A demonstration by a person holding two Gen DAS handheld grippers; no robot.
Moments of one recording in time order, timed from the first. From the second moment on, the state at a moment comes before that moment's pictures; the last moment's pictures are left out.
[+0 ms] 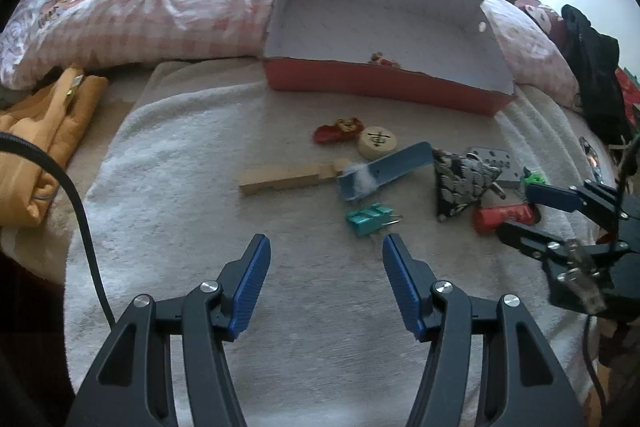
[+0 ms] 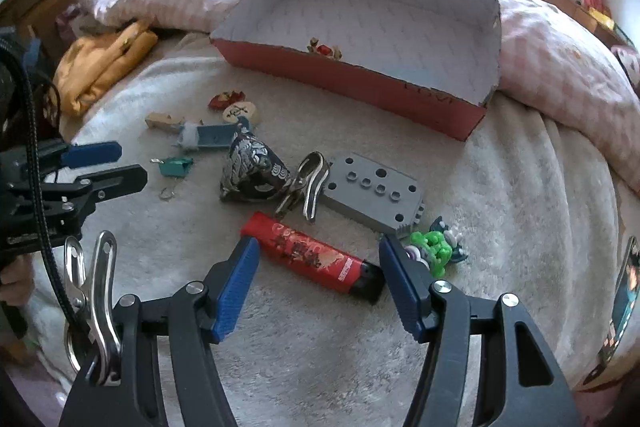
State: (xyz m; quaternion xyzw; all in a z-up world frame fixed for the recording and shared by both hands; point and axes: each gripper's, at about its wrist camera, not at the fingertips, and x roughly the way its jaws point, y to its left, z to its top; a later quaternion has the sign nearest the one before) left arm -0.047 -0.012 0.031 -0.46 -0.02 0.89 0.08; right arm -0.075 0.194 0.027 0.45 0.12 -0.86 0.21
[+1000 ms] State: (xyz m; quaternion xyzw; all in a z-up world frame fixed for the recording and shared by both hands) left arm -0.053 0.011 0.017 -0.44 -0.01 0.89 0.10; right arm -0.070 0.193 0.020 0.48 0.04 -0.85 0.22
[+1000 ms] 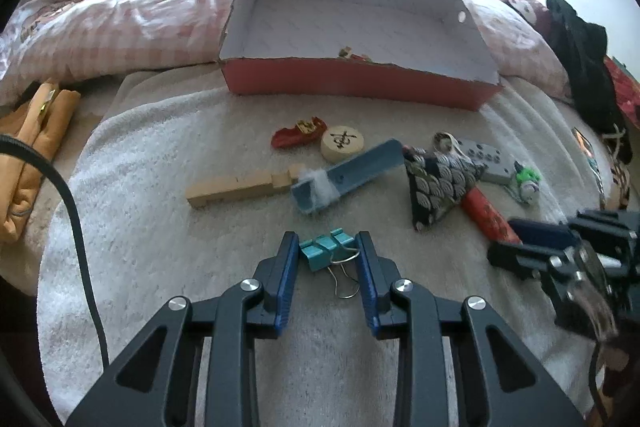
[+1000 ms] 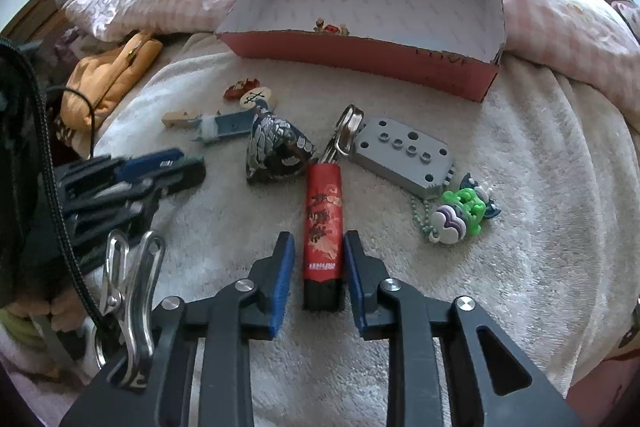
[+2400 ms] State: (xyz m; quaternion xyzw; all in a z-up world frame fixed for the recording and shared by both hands) left arm -0.037 0.013 0.020 -0.43 0.00 0.90 0.11; right arm -0.052 0.209 0.021 0.45 -0.04 -0.87 0.20
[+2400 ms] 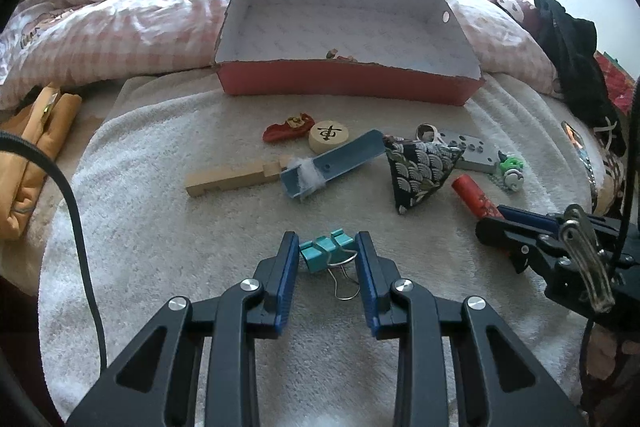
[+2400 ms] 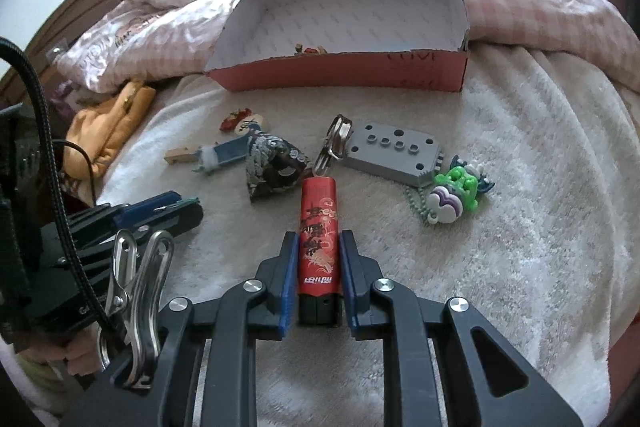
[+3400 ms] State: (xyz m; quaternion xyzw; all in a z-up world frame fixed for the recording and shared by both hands) left arm -0.036 0.016 0.055 -0.40 0.00 0.91 0.12; right arm -0.039 0.213 0.059 0.41 -0.06 -0.88 0.23
